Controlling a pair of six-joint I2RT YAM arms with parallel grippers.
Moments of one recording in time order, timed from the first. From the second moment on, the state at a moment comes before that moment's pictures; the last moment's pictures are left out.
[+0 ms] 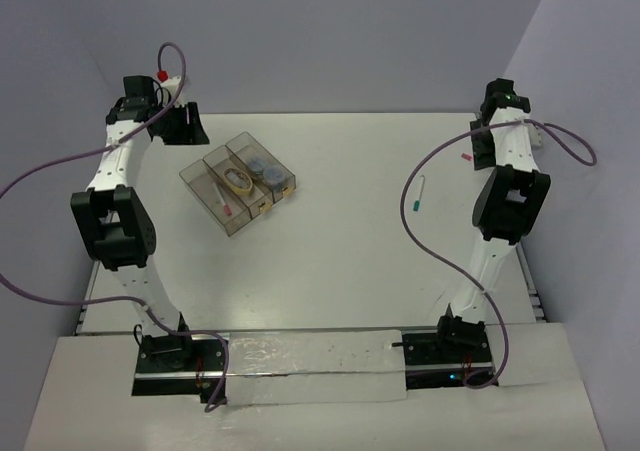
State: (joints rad) left arm 0.09 1.95 1.82 -0.70 0.44 0.09; right arm -0.25 2.17 2.07 -1.08 0.31 1.35
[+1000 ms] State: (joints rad) left arm 0.09 2.06 1.81 -0.66 0.43 0.05; right arm -0.29 2.44 2.17 -0.48 0.23 1.41
